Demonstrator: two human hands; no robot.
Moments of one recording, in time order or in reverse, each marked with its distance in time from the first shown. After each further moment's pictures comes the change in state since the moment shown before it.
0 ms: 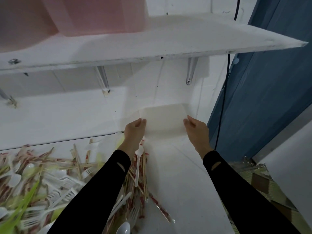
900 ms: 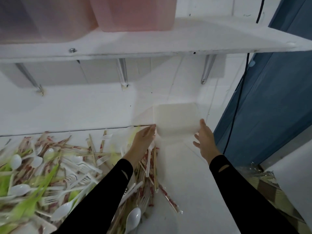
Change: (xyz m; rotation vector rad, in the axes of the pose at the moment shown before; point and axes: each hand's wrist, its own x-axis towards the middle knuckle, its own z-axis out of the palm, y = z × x) left_hand -0.046 -0.027 -0.032 -0.071 -0.168 -0.007; right_hand -0.023 0.000 0.012 0.447 -0.080 0.442
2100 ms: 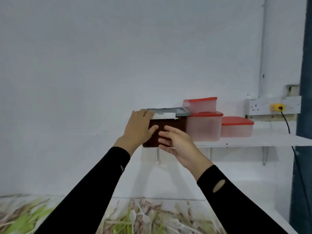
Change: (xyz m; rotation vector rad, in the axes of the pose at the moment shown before) left_hand -0.275 0.302 -0.383 1.243 0.609 0.989; right_hand -0.477 -0.126 0.300 0.170 -0.684 -0.530
